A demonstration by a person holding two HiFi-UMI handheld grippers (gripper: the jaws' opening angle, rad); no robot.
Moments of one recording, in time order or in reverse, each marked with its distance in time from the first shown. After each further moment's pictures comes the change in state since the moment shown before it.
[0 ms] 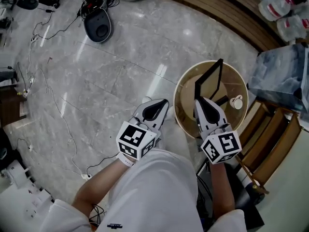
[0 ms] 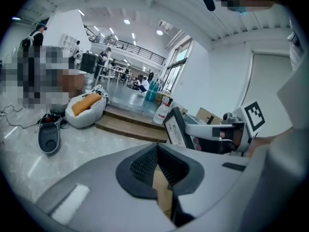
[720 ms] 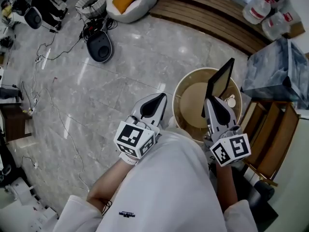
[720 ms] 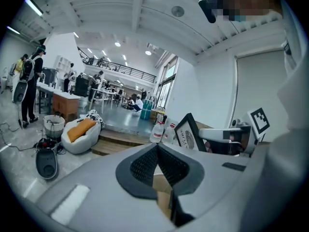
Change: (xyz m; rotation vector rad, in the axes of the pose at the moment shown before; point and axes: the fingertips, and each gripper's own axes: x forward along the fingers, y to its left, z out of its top) left arm -0.065 -0.065 0.094 0.125 -0.224 -0.022; right arm -0.114 0.029 0.096 -0.059 -0.241 -0.082
